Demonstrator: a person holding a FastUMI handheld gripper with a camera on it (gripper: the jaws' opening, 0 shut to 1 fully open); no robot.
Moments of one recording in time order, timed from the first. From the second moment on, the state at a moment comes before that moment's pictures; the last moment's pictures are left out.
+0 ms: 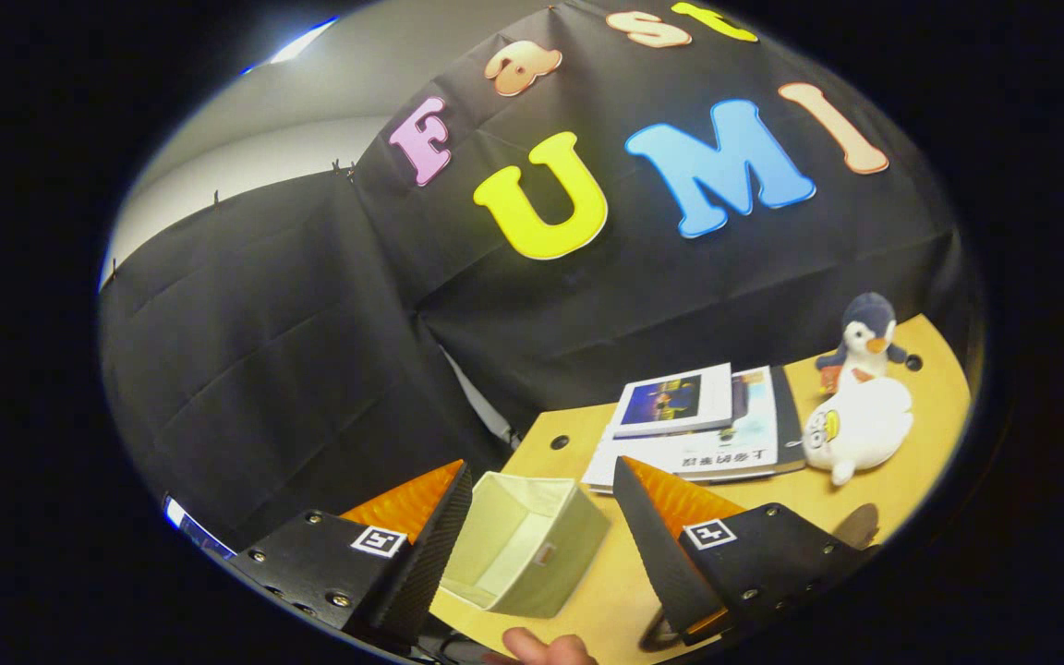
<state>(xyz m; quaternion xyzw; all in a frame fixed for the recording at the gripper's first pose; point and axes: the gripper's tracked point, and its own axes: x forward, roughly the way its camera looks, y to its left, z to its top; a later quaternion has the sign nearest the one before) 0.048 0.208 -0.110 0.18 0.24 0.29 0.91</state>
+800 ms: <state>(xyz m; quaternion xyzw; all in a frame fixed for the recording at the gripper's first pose) 0.025 0.109 -0.201 0.09 0.26 0.18 0.95</state>
